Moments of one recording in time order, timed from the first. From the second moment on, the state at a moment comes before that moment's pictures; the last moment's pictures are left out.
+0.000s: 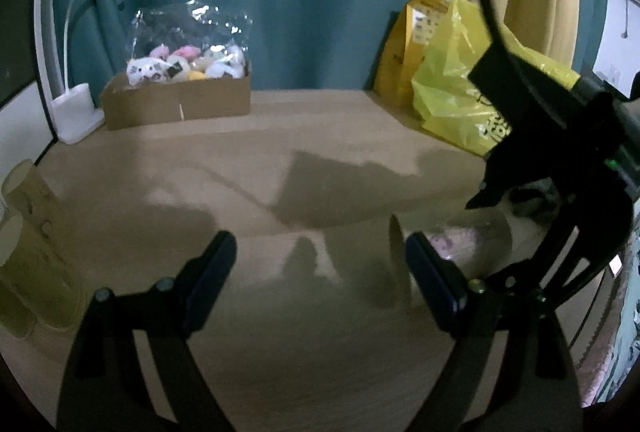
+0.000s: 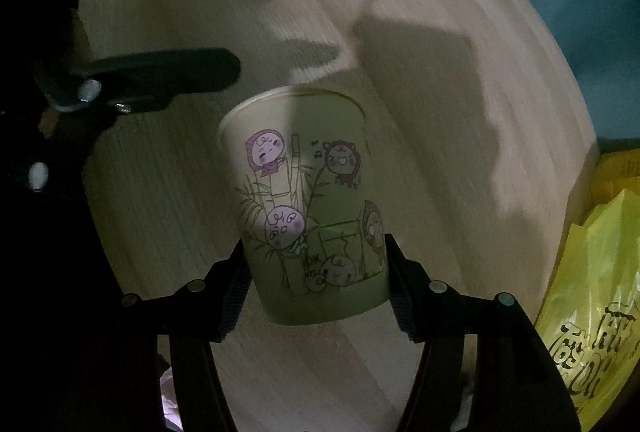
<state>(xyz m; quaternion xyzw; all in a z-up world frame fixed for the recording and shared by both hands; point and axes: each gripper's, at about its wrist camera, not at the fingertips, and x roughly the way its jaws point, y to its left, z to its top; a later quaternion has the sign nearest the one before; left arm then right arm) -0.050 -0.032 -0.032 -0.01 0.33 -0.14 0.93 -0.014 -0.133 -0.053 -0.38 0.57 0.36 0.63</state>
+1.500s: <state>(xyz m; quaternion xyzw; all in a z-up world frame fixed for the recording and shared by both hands) -0.043 -0.003 -0.059 0.00 0.38 -0.11 0.92 -0.009 -0.113 -0.041 -0.32 0.49 0.40 0.70</state>
